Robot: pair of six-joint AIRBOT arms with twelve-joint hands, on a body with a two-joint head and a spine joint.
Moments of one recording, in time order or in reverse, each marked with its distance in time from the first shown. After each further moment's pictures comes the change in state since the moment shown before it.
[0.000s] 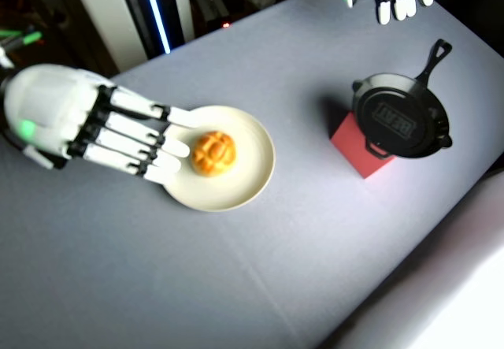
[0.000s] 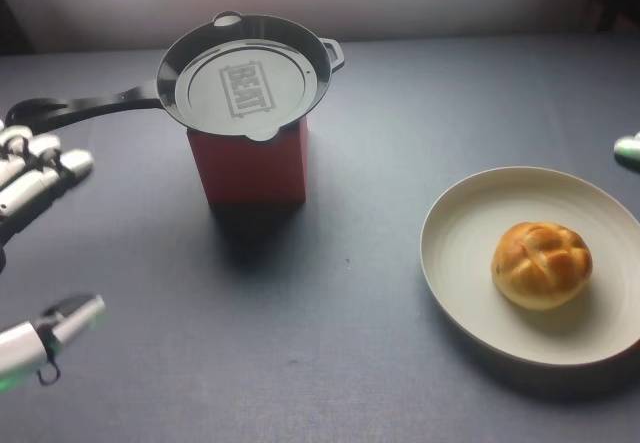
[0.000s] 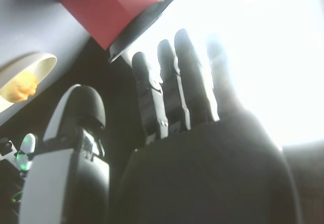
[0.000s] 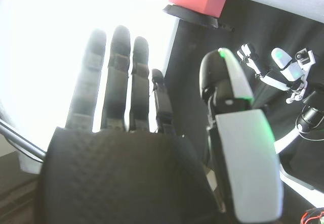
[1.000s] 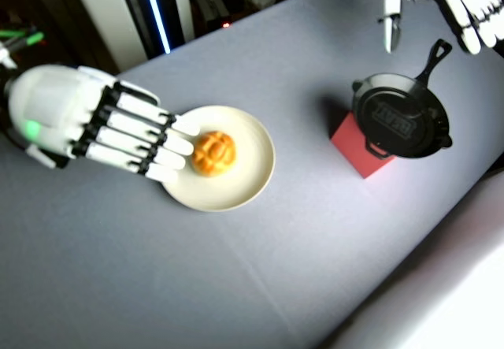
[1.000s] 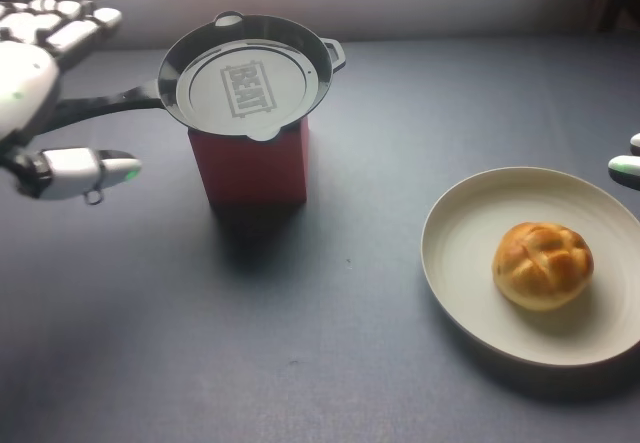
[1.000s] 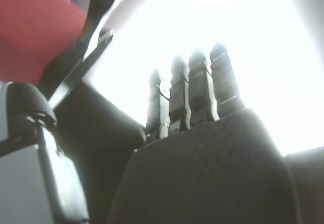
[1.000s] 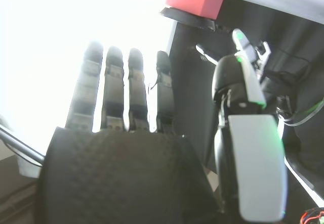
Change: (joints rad) left arm -0.533 -0.161 0.387 -0.132 0.544 0.185; right arm 0.000 -0.005 0.002 -0.007 -0.014 0.003
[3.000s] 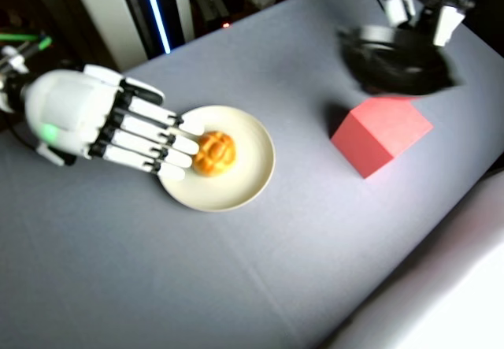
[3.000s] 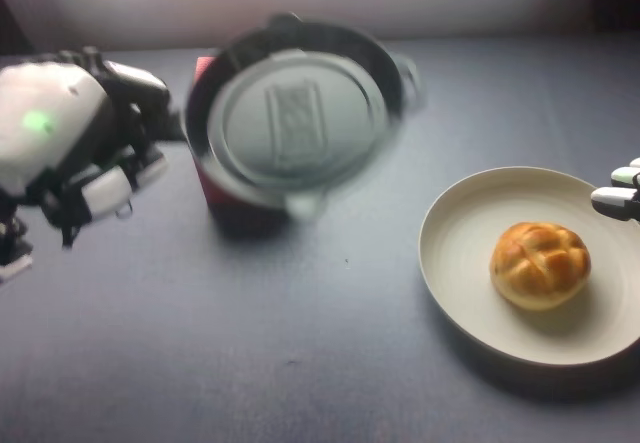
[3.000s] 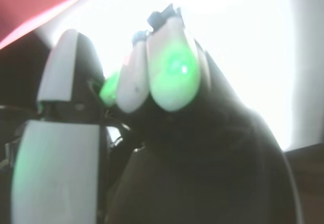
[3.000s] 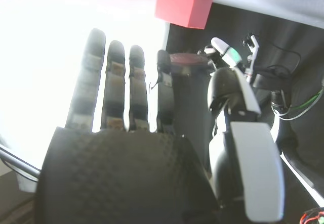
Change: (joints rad) left arm 0.117 -0.021 -0.073 0.250 -0.233 -0.378; right arm 0.000 -0.029 0.012 -0.023 -0.041 0.019
